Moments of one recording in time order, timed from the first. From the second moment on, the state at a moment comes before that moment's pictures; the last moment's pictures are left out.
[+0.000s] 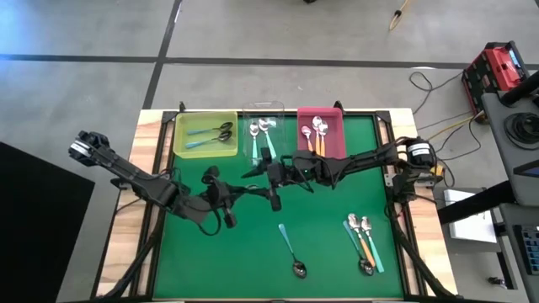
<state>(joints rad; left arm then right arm) -0.48 1.23 0.78 -0.03 -0.86 -0.33 0.00 1.80 1.16 0.67 -0.20 -0.10</state>
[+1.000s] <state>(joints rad) -0.48 1.19 0.78 -0.08 -0.85 -0.20 -0.02 1.78 1.16 0.57 -0.21 -0.05</state>
